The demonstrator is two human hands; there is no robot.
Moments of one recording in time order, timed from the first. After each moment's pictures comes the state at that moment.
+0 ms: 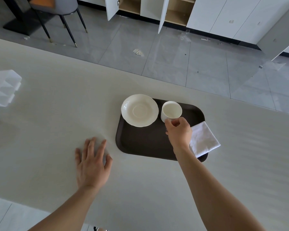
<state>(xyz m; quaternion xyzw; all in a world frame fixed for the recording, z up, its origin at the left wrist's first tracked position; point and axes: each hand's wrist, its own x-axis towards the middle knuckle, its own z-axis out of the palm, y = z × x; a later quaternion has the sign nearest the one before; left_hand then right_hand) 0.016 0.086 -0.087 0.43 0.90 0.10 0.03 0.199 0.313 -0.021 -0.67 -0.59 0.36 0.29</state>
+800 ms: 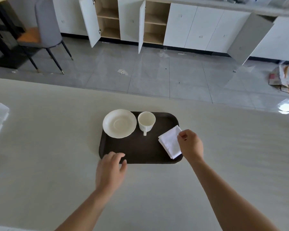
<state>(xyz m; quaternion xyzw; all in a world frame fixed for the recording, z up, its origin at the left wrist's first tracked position) 0.103 0.141 -0.018 0.52 0.82 0.23 0.11 0.328 0.325 0.012 -0.68 -0.65 0.27 0.21</state>
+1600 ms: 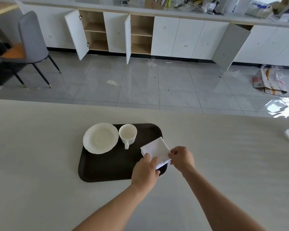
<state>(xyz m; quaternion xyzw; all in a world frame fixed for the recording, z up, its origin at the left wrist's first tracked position) 0.237 0.253 -0.022 0.66 0.72 0.13 0.16 0.373 0.346 -0.003 -0.71 -0.60 0.35 0.12</state>
